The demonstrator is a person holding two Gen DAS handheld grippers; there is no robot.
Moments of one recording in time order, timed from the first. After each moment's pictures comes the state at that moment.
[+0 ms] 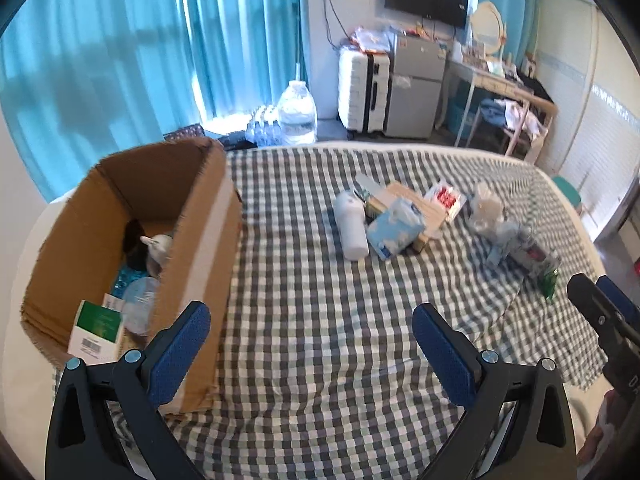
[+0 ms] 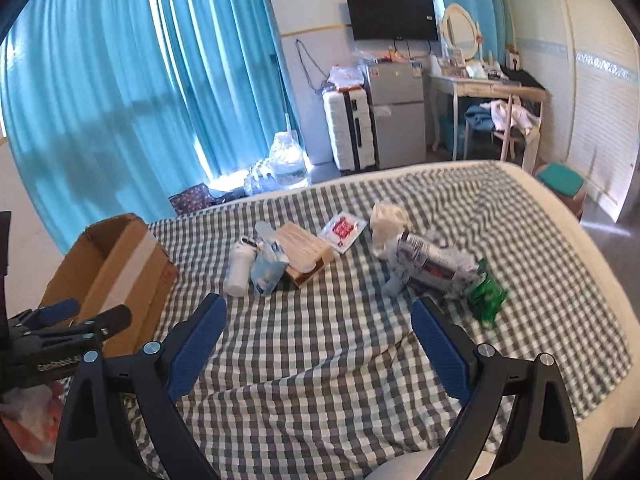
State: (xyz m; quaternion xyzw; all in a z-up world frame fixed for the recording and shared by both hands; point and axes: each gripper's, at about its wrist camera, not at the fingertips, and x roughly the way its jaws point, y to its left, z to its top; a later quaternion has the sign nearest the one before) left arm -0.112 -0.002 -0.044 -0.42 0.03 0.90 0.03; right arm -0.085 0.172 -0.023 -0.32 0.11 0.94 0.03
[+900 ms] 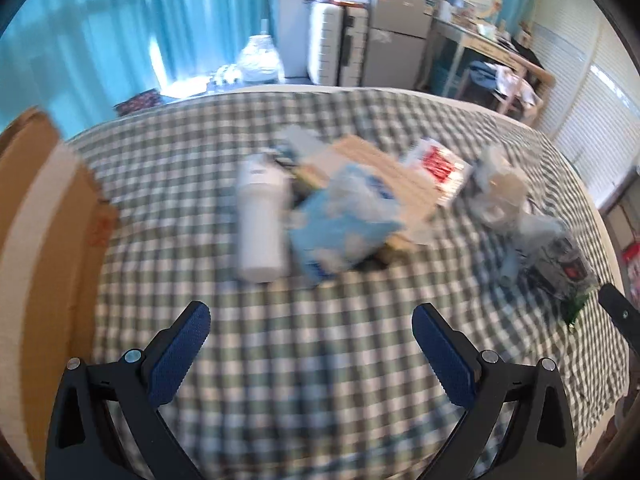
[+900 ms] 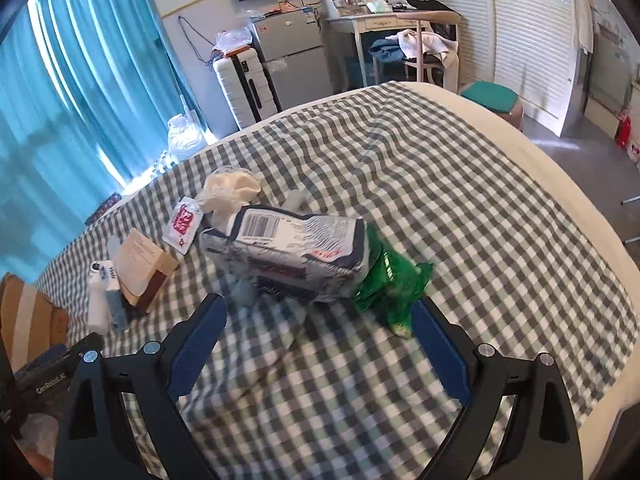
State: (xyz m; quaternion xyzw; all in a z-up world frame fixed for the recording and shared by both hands) left arm -0.217 0.078 -0.143 -0.49 0.02 0.87 0.08; right arm -0.139 0.302 -0.100 -0.39 0.19 0.88 0.18
